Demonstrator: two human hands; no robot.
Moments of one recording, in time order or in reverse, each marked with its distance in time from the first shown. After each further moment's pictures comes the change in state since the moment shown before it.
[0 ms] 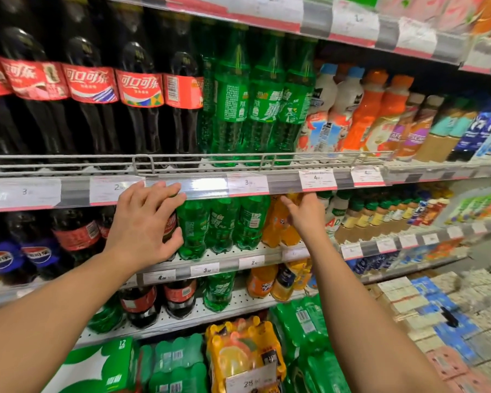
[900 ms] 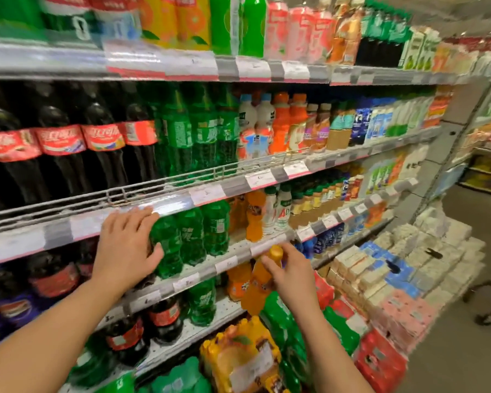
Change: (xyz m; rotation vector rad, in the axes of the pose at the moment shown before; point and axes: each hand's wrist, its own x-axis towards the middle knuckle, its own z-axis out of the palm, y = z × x) left_hand 0.005 0.006 -0.041 -0.020 -0.247 0.003; right_hand -0.246 -0.002 -0.069 0.296 0.139 0.054
